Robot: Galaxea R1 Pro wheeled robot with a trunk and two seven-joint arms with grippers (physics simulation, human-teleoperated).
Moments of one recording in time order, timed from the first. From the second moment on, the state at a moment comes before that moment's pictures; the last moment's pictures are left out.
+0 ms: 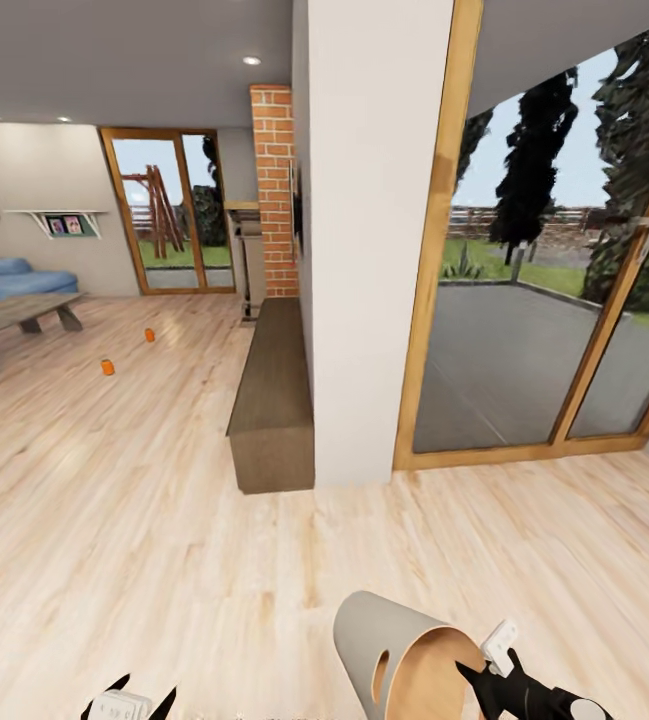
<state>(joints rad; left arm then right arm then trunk) -0.13 0.19 0.17 -0.53 0.07 -0.47 -0.50 -0.37 -0.25 0.14 -0.40 0.08 -0.30 0.54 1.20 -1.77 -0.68</state>
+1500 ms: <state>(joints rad) -0.13 0.19 0.17 -0.50 0.07 -0.46 -0.49 -0.37 -0.25 0.14 -0.40 0.08 -0.29 0.54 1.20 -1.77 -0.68</state>
